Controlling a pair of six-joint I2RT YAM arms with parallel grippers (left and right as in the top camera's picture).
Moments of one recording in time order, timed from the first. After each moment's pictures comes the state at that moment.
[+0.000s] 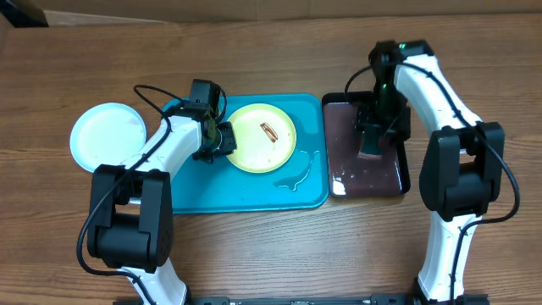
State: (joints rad) left arm -0.16 1.90 1.20 -0.64 0.08 -0.40; right arm 0.15 2.22 1.82 -1.37 -0.04 0.34
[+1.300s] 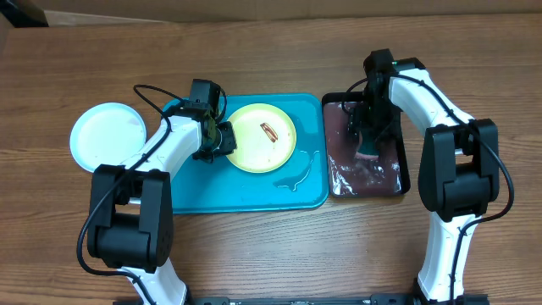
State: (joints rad) left arm -0.16 1.90 1.20 -0.64 0.08 -0.40; right arm 0.16 2.22 1.69 -1.07 -0.06 0.28
